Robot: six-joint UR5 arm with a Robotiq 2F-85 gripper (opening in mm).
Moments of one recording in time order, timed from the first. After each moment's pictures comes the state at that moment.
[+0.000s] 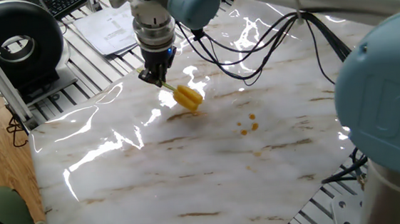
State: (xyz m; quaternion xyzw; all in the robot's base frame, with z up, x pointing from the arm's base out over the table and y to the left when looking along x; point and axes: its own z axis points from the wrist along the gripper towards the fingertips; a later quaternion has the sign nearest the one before) arm 0.652 0.080 0.052 -0.12 0.99 -0.01 0.08
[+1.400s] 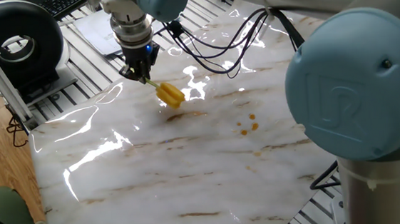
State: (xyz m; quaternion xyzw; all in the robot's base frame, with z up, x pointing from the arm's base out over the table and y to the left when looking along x) arm 0.692 0.098 0.048 -0.09 0.99 -0.03 0.05
